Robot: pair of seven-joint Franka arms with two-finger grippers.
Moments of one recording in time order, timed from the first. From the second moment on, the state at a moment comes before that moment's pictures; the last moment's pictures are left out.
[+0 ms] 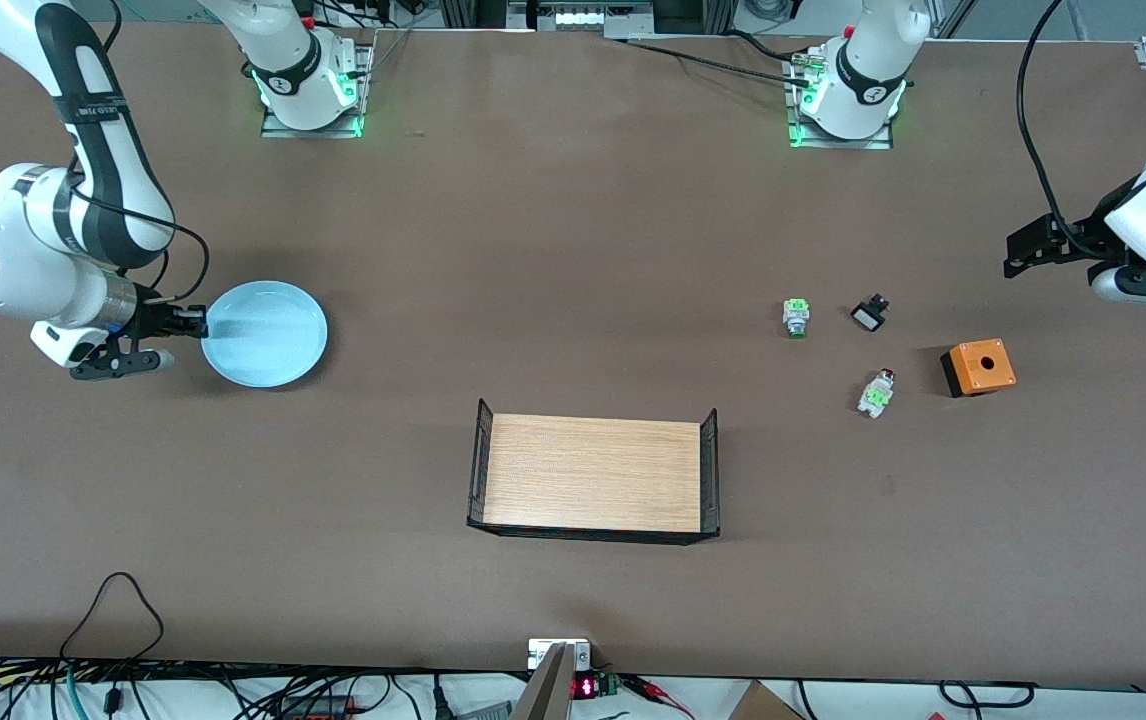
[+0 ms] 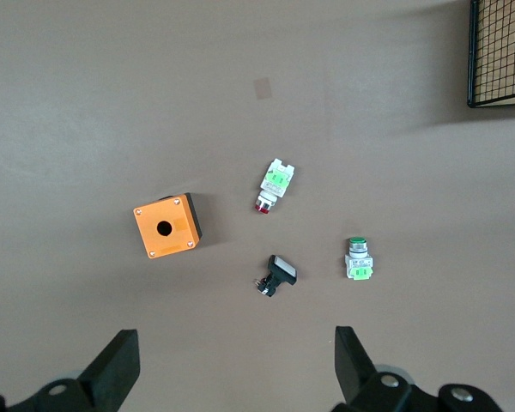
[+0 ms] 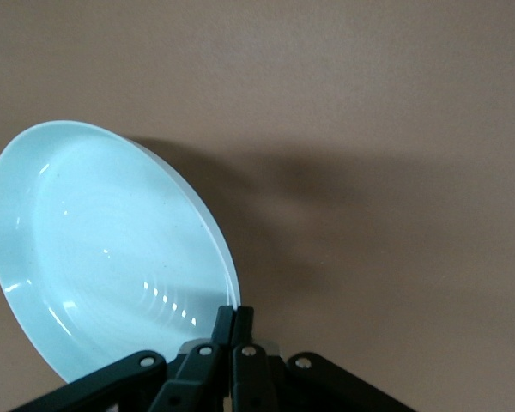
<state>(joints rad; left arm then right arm) 0.00 -0.01 0.03 -1.75 0.00 1.69 0.12 -0.07 0.27 -0.07 -2.15 0.08 2.26 -0.35</state>
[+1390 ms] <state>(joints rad) 0.00 -0.01 0.03 -1.75 0.00 1.69 0.12 -0.13 0.28 -0.05 -2.18 0.08 2.22 -0.28</state>
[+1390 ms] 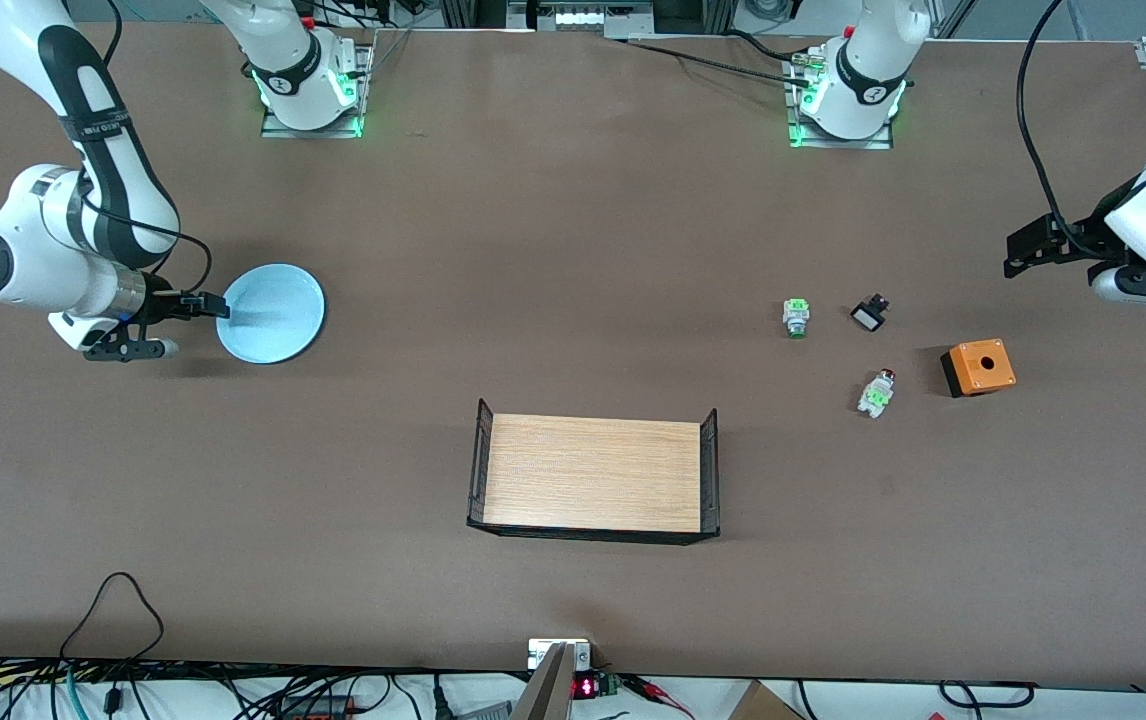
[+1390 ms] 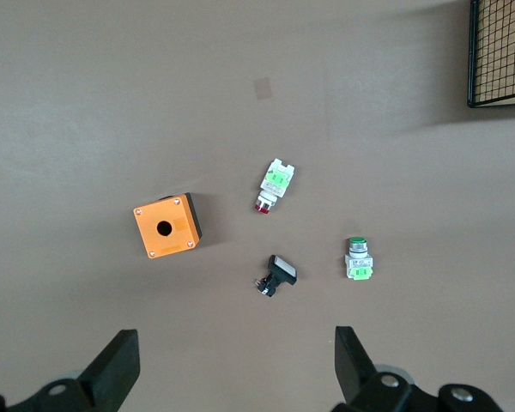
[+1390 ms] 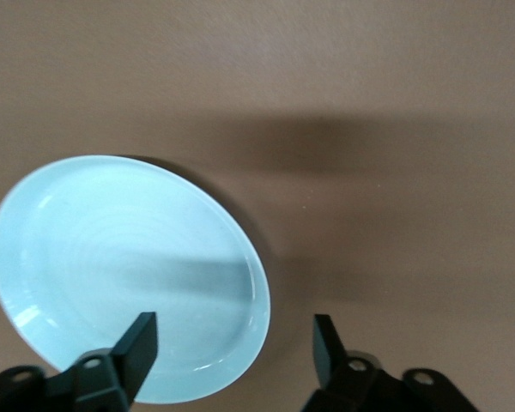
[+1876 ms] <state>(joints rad) 0.00 -0.01 0.03 -1.75 0.00 1.69 0.12 -0.11 0.26 0.08 -1.98 0.08 2.01 -0.08</state>
